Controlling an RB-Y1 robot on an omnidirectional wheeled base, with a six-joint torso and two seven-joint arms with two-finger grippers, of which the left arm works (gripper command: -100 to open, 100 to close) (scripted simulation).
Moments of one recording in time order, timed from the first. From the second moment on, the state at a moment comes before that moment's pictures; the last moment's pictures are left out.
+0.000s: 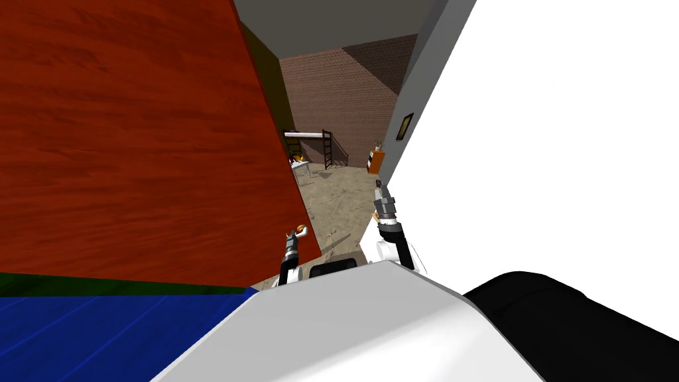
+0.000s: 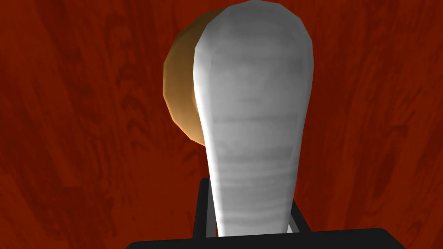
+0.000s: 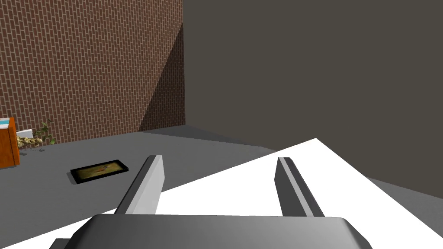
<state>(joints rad) 0.10 -0.02 0.12 -0.93 0.09 -0.74 -0.10</state>
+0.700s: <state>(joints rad) 0.09 0.02 0.05 -0.91 0.15 -0.74 -0.15</state>
